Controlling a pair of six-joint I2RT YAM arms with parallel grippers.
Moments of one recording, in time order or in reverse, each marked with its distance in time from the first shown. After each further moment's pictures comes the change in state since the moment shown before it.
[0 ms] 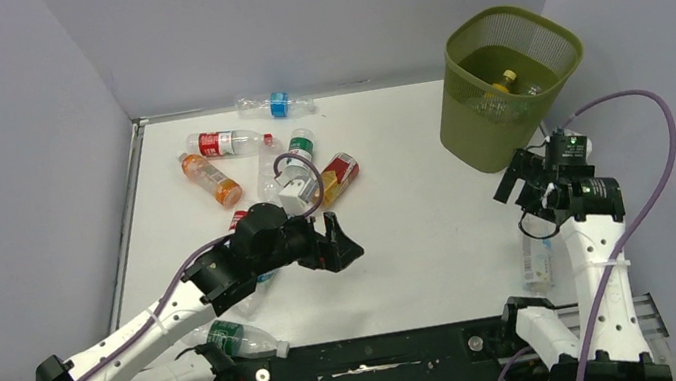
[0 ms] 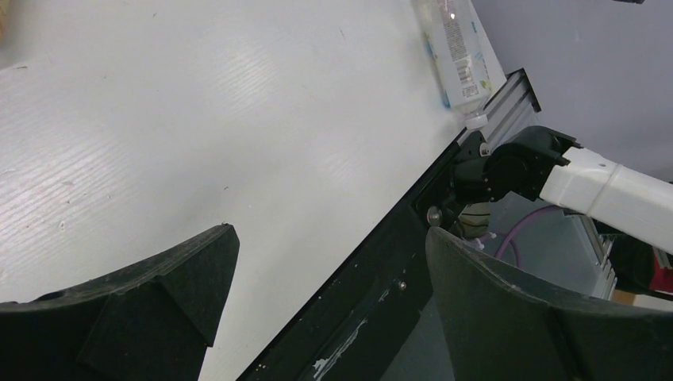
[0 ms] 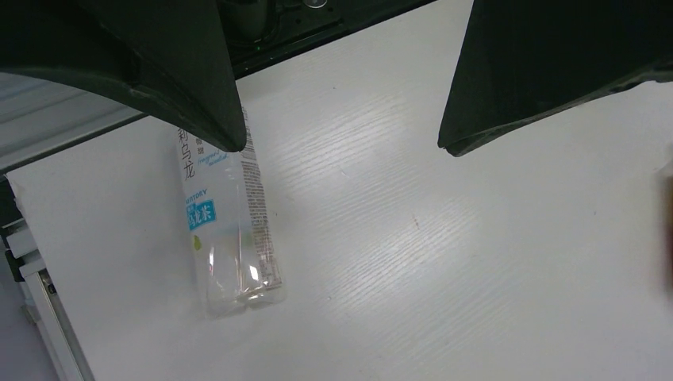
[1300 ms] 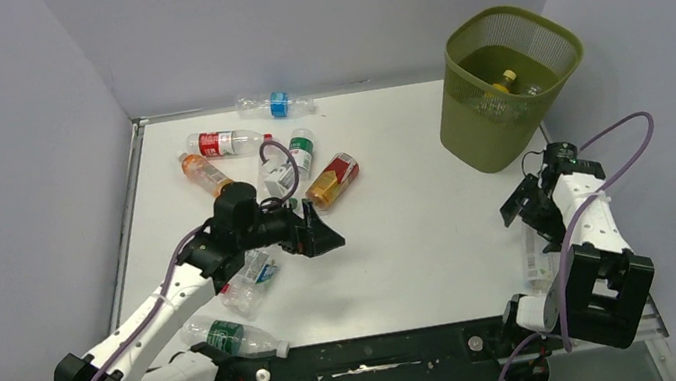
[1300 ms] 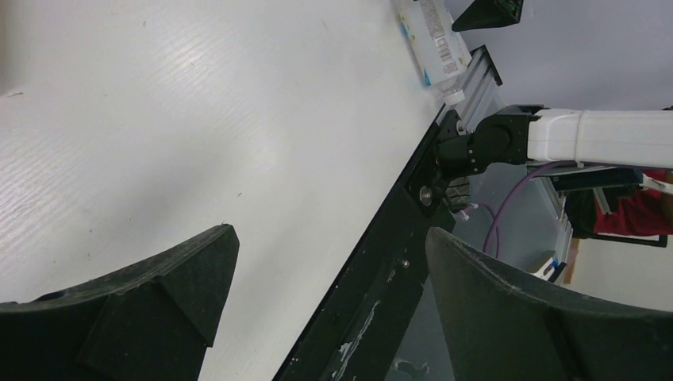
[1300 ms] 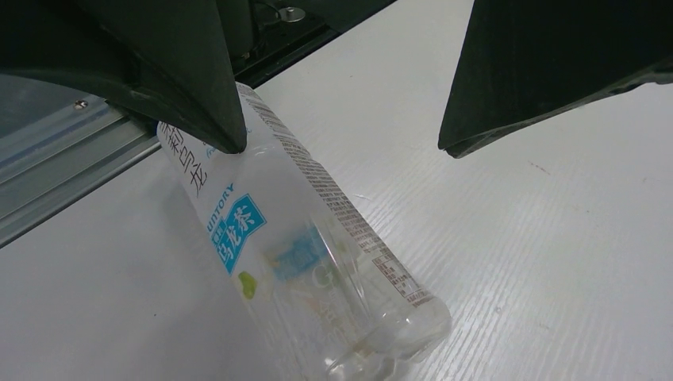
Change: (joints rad) left arm 0.315 0.089 -0.051 0.103 0.447 0.114; right arm -0.173 0.381 -0.156 0.069 0.041 0.140
